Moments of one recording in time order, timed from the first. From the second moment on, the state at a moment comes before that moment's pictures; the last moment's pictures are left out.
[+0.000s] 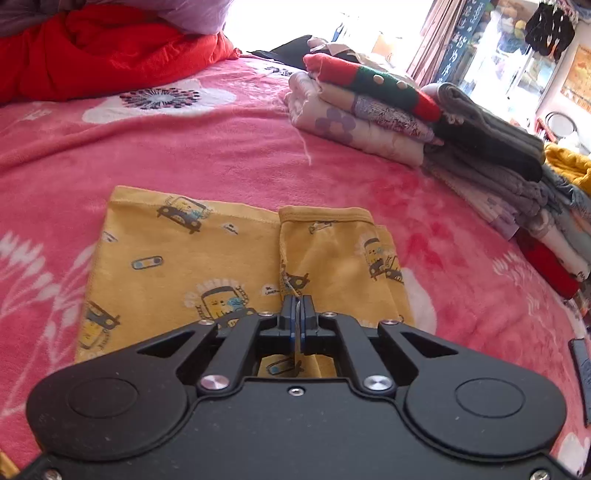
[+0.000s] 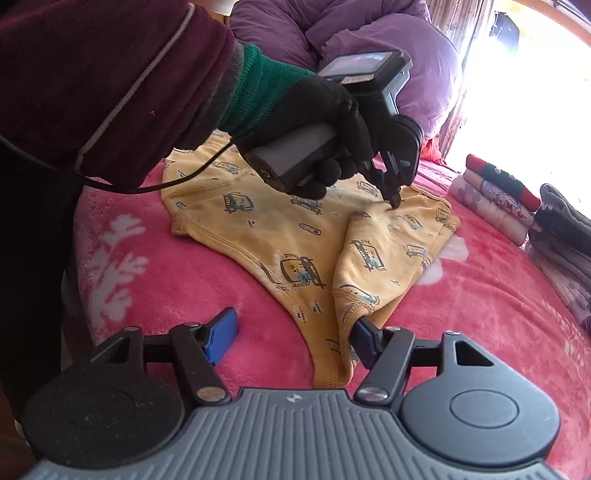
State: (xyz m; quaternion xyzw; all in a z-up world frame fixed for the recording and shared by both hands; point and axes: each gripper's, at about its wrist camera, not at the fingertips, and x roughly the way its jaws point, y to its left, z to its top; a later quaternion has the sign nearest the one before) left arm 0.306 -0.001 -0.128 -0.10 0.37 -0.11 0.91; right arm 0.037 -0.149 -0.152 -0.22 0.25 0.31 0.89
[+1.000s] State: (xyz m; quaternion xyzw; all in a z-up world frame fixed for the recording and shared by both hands) left arm 0.317 -0.049 -0.113 -0.07 0.40 -0.15 0.90; right arm 0.078 -0.191 -0.147 -0.06 0.29 0.28 0.91
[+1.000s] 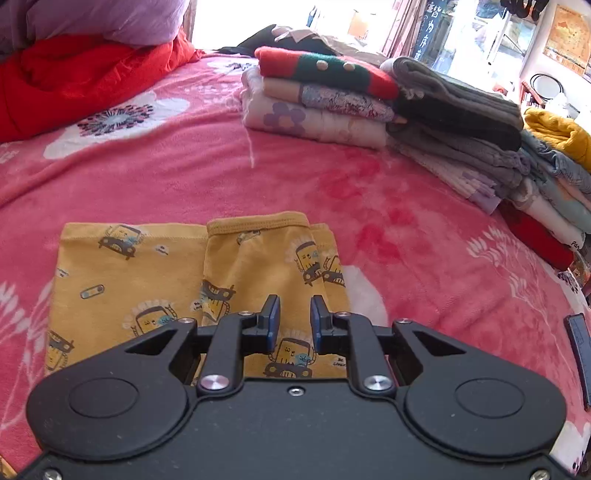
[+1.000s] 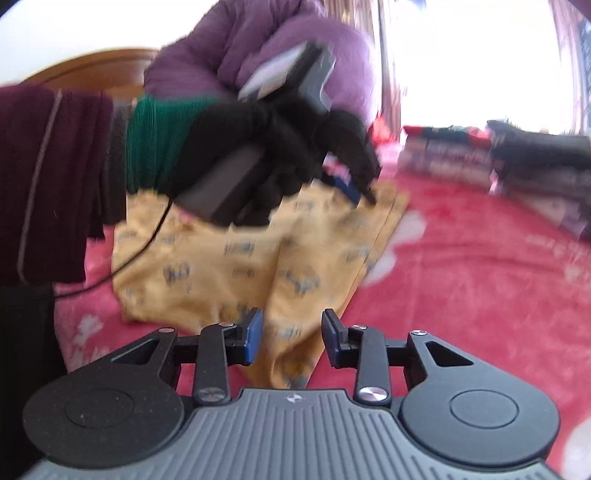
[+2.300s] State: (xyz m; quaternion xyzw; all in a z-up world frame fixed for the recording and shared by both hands) left arm 0.355 -0.080 -0.113 -0.02 0.39 -0.13 0.91; right arm 0.063 -0.170 -0.156 -0.10 0.29 0.32 0.90
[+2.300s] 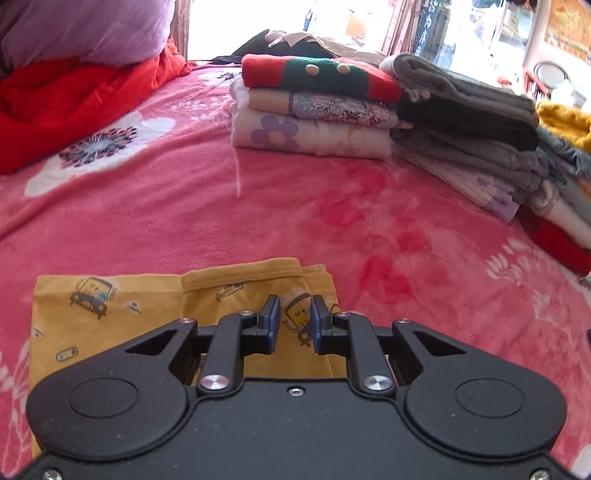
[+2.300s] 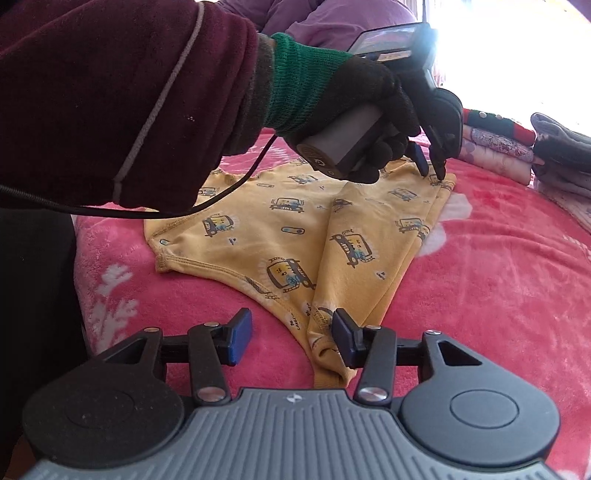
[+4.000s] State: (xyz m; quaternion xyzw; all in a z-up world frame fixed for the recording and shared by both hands) left arm 0.261 -0.030 -0.123 0.00 0.37 -0.11 0.92; right arm 0.059 -0.164 -0.151 -0.12 0.28 0.30 0.90
